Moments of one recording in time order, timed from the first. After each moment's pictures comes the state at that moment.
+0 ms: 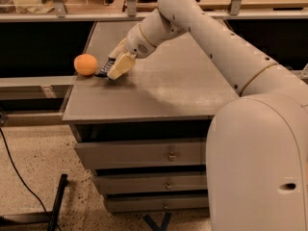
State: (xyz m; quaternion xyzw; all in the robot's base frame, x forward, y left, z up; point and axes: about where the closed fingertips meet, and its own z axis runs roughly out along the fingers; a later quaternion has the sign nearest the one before) arm 0.700 0.112 0.847 -0.66 0.62 0.27 0.32
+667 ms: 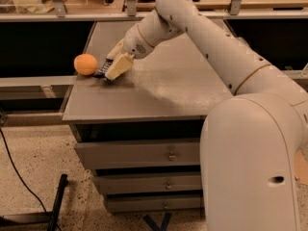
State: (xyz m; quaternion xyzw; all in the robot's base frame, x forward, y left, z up) arm 0.700 0.120 0.844 -0.67 0.61 0.28 0.32
